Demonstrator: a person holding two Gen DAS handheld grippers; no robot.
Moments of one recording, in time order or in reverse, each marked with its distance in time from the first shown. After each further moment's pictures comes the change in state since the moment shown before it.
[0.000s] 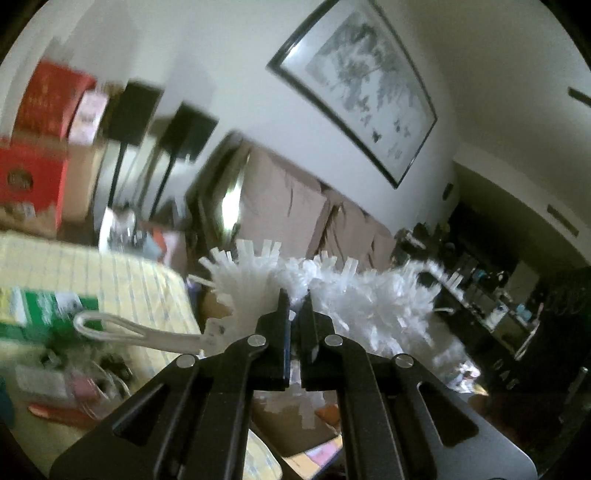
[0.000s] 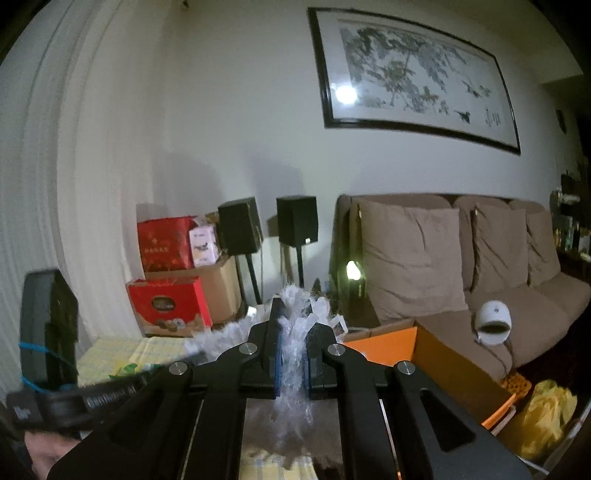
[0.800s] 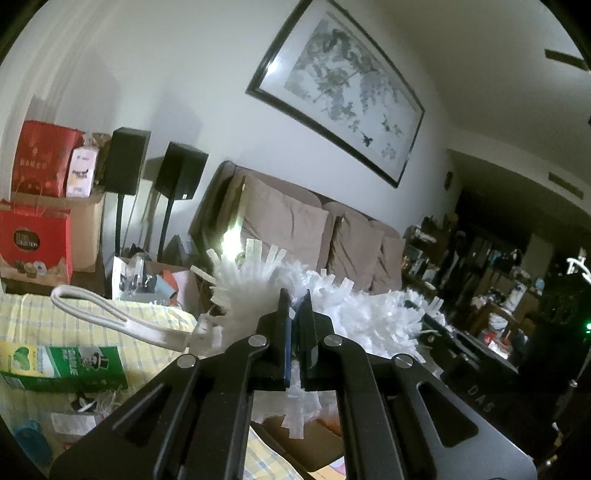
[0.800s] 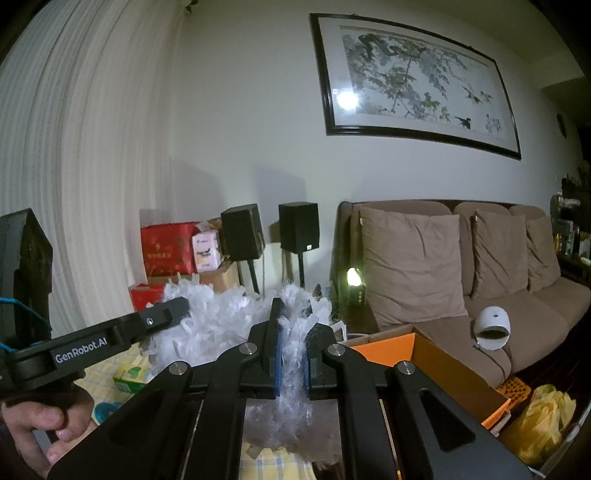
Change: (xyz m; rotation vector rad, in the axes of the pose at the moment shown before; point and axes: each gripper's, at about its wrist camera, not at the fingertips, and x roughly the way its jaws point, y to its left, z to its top) left arm -0.008 -0.035 0.026 0.139 -0.042 0.044; right arm -0.010 -0.001 0.008 0.001 -0.007 0.008
